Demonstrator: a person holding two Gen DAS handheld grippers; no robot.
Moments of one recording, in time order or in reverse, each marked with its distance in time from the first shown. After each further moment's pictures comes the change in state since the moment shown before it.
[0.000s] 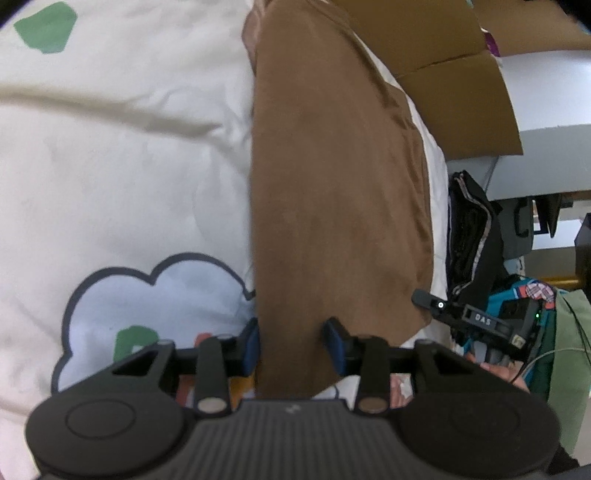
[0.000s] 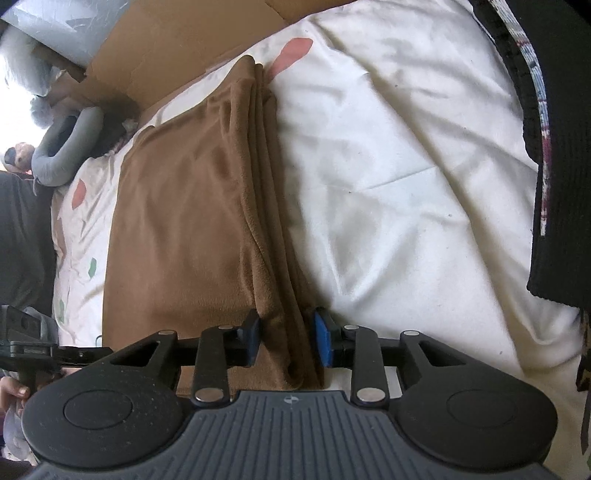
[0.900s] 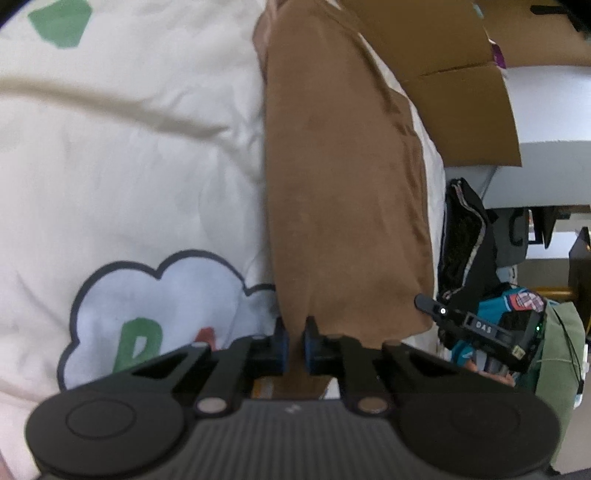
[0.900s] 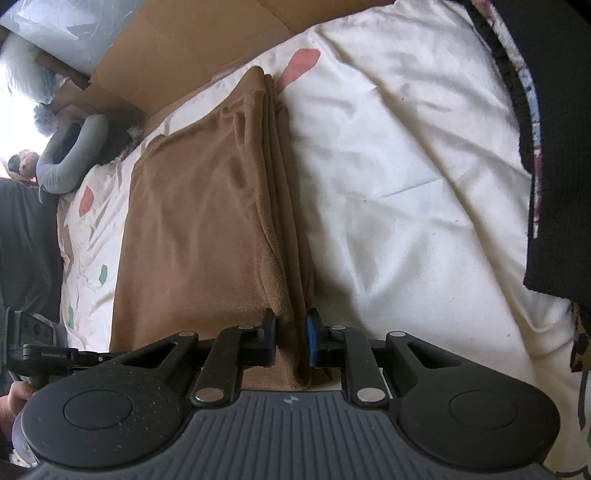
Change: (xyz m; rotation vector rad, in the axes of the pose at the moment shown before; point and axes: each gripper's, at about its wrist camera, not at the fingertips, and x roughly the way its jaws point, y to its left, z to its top) left arm -0.003 -0.009 0.008 -0.035 0.037 -0.011; right arm -0.015 0.013 0.001 0.024 -0.014 0.008
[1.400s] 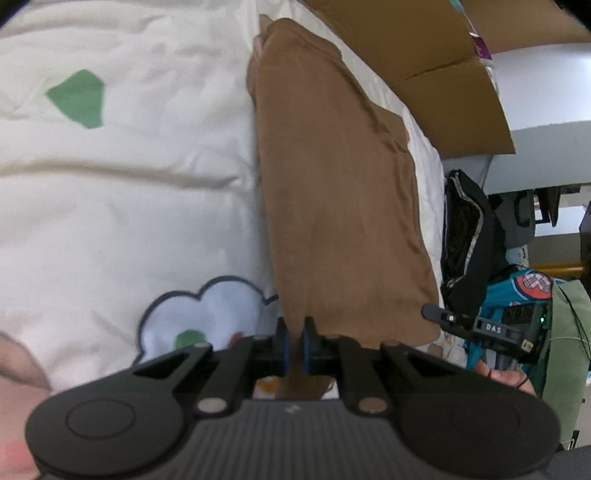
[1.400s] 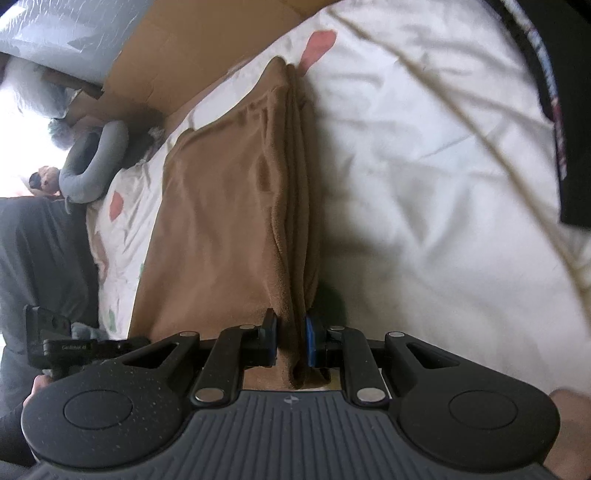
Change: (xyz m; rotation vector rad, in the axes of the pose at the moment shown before) left arm -0.051 0.005 -0.003 0.074 0.022 0.072; right arm -0.004 0.019 -0.014 0.101 0.067 0.114
